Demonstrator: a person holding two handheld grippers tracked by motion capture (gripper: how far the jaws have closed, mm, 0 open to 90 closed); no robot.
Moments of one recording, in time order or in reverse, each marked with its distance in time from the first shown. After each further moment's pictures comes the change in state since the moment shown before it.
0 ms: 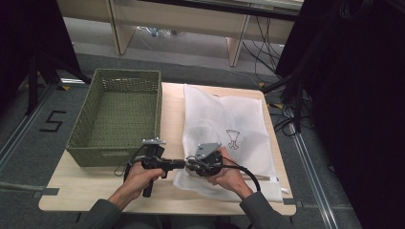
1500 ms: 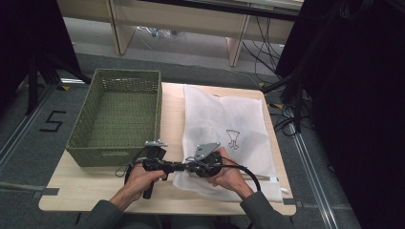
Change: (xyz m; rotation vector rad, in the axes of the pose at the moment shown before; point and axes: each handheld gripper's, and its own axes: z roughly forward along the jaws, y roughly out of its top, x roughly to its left) left arm 0.000 -0.004 0.005 0.037 0.023 0.004; right arm 0.002 0.002 -0.001 0.024 0.041 0.002
